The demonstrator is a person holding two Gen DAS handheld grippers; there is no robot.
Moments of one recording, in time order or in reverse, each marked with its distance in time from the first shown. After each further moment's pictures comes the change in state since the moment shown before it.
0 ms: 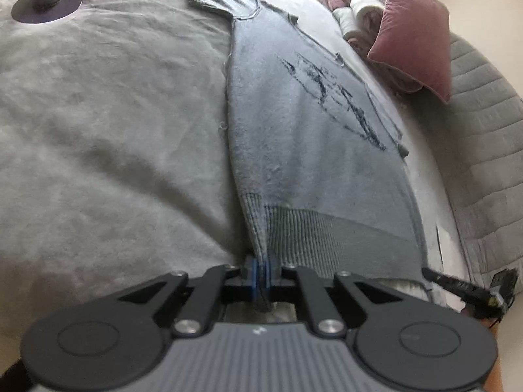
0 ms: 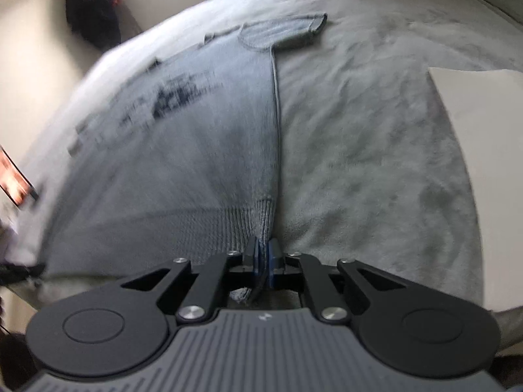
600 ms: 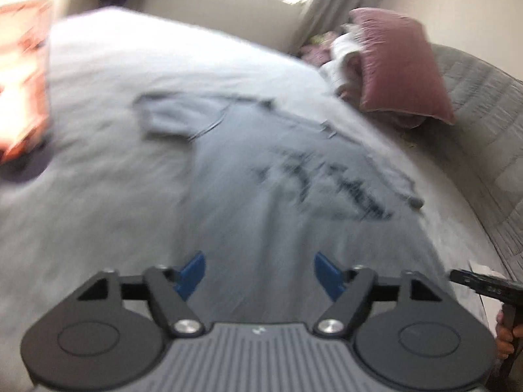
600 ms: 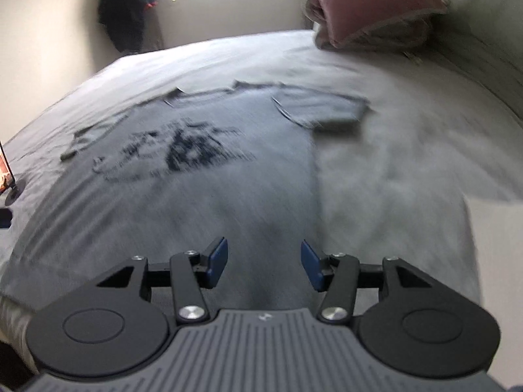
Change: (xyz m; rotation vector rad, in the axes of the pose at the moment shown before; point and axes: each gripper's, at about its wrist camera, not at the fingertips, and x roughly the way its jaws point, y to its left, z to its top) left arm 0.016 -0.091 0.053 0.255 -0.312 0.161; right arm 0.025 0.056 0.058 -0.215 -0.188 -0.061
